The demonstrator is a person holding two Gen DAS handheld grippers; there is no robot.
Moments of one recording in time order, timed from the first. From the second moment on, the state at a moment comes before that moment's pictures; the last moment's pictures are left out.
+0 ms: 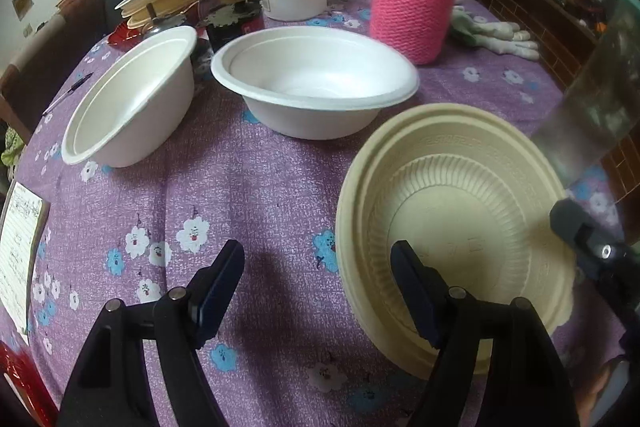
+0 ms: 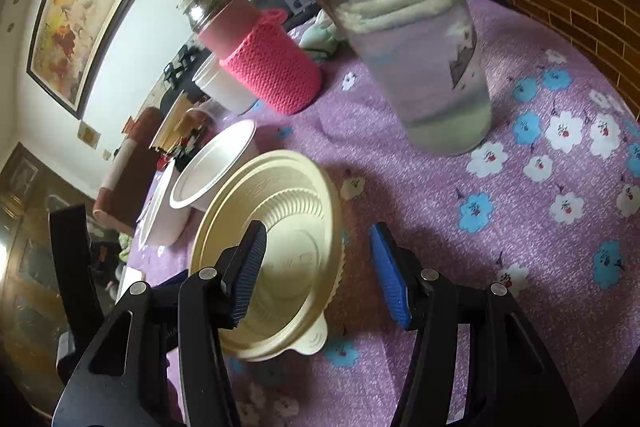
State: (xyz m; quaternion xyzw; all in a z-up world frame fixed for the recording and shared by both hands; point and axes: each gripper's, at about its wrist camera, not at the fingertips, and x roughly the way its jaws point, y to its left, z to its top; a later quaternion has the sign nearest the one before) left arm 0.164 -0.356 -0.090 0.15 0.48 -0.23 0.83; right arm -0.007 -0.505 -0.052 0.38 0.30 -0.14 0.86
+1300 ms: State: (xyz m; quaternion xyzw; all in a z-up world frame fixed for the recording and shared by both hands) left arm 0.144 -0.367 -0.093 0.16 0.42 -0.28 0.85; right arm 0.005 -0.497 -0.062 0.35 0.32 -0.14 0.87
